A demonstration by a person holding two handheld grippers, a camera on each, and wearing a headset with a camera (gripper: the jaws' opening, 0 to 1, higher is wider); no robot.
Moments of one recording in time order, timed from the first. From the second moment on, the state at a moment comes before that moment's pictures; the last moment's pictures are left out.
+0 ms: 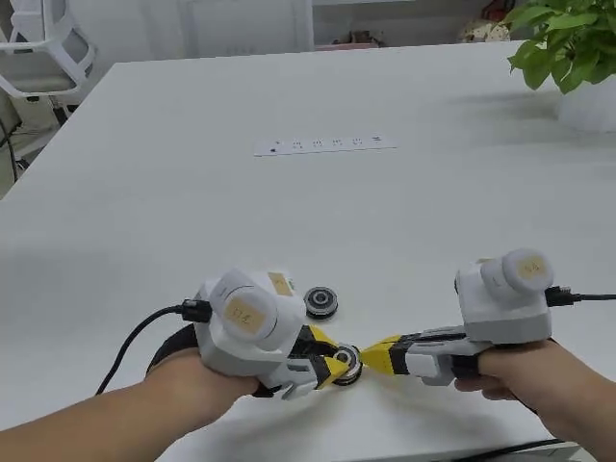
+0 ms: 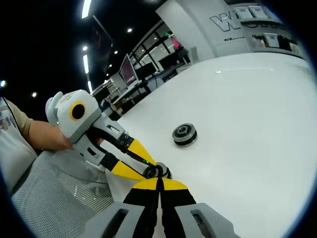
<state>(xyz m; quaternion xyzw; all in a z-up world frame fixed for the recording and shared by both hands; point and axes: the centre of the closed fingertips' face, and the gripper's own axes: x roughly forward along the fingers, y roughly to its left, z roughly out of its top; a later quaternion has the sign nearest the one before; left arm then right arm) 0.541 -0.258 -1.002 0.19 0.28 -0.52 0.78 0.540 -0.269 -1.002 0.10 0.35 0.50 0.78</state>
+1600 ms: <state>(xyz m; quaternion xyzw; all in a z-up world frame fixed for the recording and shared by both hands) 0.528 -0.249 -0.976 0.17 0.27 -0.54 0.78 0.539 -0.261 -0.983 0.09 0.32 0.54 0.77</state>
